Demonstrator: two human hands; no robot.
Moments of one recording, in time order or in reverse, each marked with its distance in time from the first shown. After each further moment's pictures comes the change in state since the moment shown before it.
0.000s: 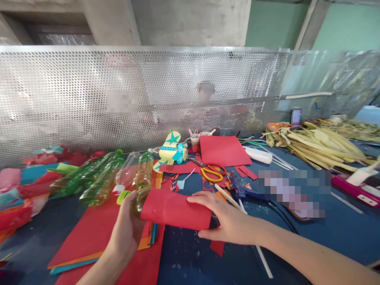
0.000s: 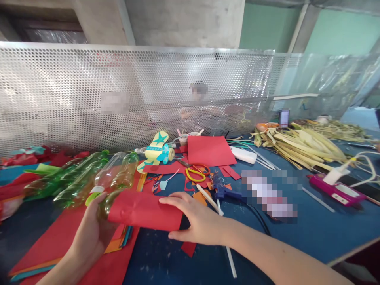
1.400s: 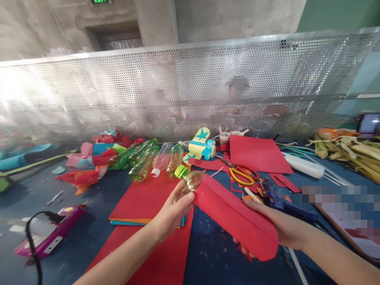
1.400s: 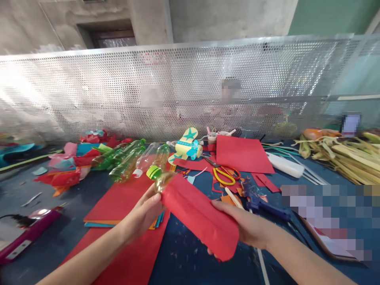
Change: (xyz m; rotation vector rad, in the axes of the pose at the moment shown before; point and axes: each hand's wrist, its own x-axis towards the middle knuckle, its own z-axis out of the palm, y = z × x) left_hand -0.014 -0.013 -0.009 0.071 -0.597 0.026; right_hand -0.003 0.010 -0.008 1.256 -0.310 0.713
